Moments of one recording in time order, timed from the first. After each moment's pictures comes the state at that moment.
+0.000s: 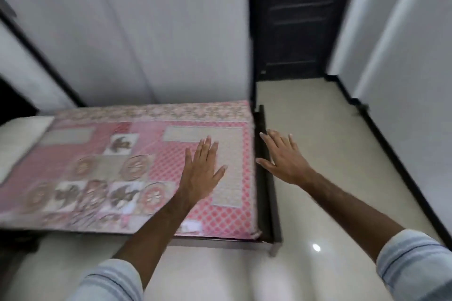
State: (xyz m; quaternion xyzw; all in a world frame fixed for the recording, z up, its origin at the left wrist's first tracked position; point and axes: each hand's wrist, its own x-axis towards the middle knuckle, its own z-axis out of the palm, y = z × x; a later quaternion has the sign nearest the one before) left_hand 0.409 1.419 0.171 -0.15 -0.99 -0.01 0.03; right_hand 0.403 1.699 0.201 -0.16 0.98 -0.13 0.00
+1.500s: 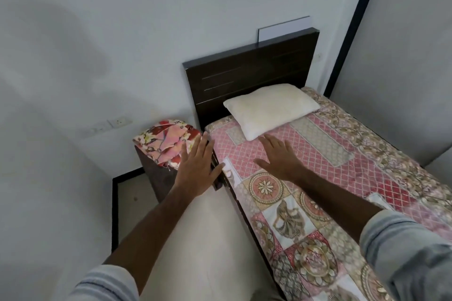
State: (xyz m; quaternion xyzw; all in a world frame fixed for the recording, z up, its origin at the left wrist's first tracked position) left_hand 0.482 0.452 0.186 0.39 -0.92 0.04 0.06; right_hand 0.221 0.557 0.181 -0.64 0.76 -0.10 0.11
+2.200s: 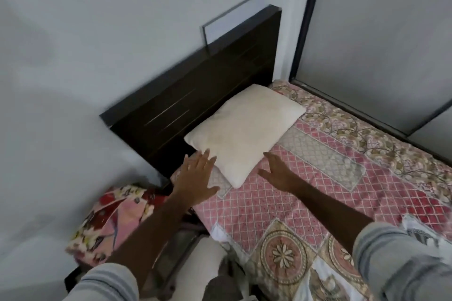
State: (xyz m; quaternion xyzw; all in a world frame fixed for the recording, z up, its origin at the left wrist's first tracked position) left_hand 0.217 0.066 0.090 0.19 -0.97 -0.01 -0.14; right_hand 0.016 0.275 0.071 -0.36 0.84 -0.25 0.33
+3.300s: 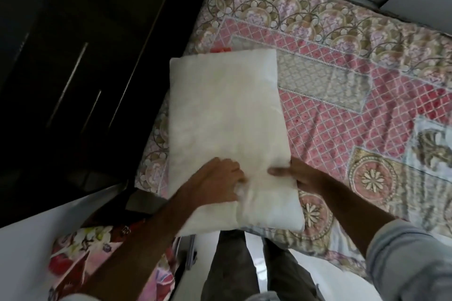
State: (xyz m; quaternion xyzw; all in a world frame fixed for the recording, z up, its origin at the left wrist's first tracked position) left_hand 0.103 -0.011 -0.099 -0.26 -0.92 -0.24 -0.17; right_hand 0.012 0.272 -0.122 0.16 0.58 -0.54 0.58
